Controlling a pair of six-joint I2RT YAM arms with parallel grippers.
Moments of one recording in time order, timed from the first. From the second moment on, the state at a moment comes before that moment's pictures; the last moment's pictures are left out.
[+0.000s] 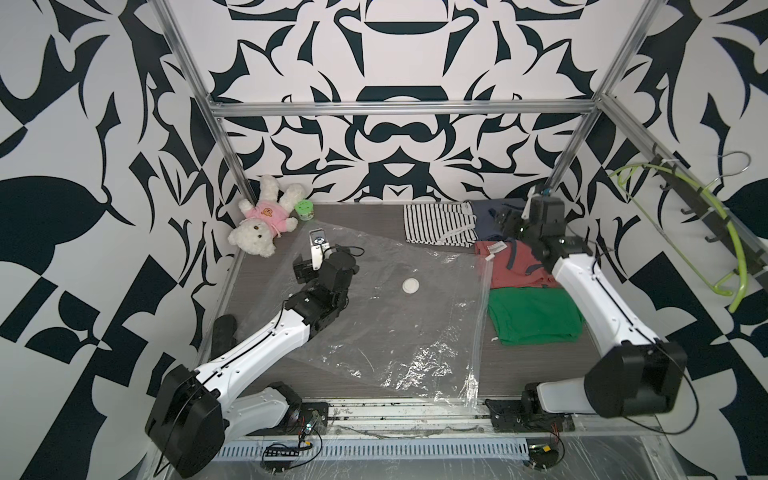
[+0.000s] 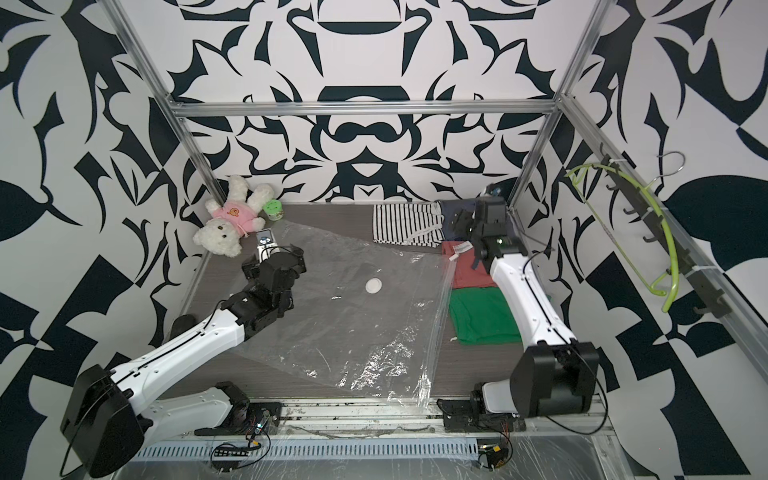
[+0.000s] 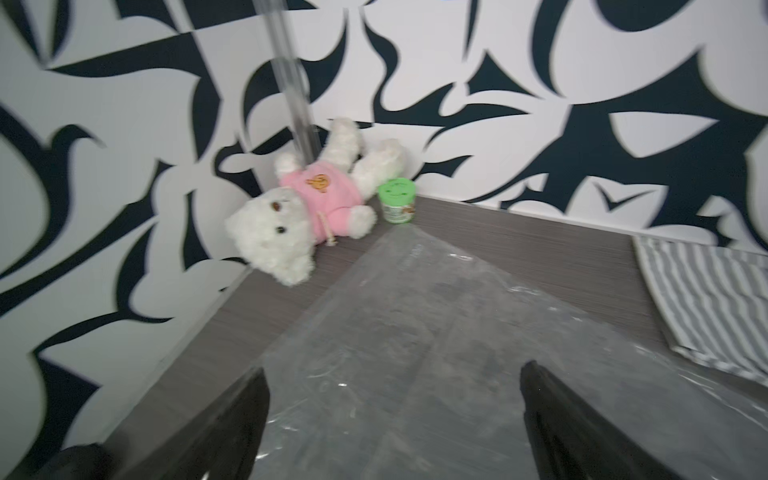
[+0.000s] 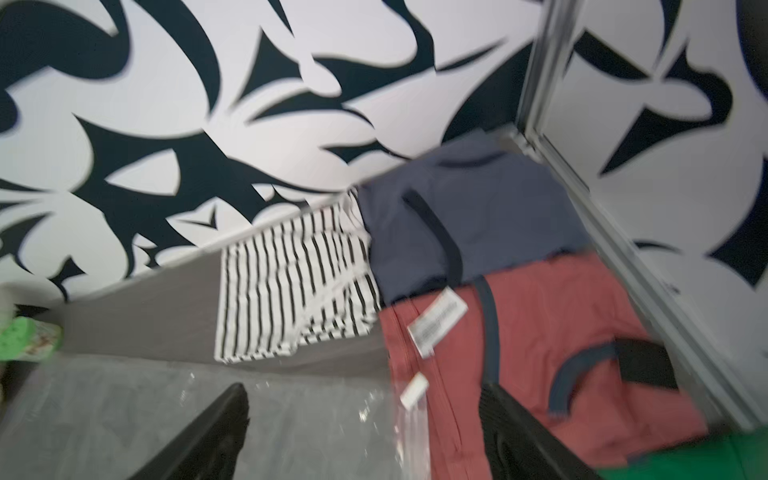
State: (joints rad) left arm -0.59 1.14 0.74 -0.09 -0.94 -0.33; right arm 0.09 1.31 1.08 -0.38 0.12 0.37
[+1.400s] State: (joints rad) left arm -0.04 1.56 0.36 0.91 -0.25 -0.07; right arm 0.07 1.58 0.34 0.83 0.23 0.03
